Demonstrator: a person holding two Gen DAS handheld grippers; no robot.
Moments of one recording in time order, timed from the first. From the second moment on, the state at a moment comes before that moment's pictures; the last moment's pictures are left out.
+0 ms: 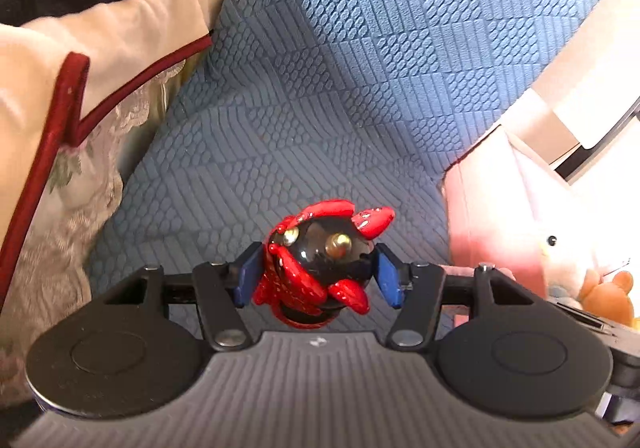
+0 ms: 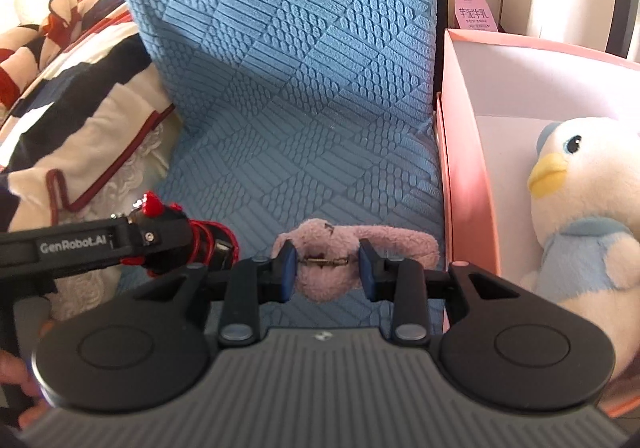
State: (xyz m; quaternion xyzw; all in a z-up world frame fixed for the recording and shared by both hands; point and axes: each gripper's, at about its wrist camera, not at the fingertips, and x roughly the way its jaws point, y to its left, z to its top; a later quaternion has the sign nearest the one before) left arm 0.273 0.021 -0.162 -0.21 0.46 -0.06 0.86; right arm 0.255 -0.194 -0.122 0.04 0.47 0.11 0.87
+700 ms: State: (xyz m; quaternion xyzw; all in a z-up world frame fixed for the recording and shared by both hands) left arm 0.254 -0.025 -0.048 -0.21 0.44 -0.08 0.87; right arm 0.229 -0.244 -0.027 0.06 0.44 0.10 0.89
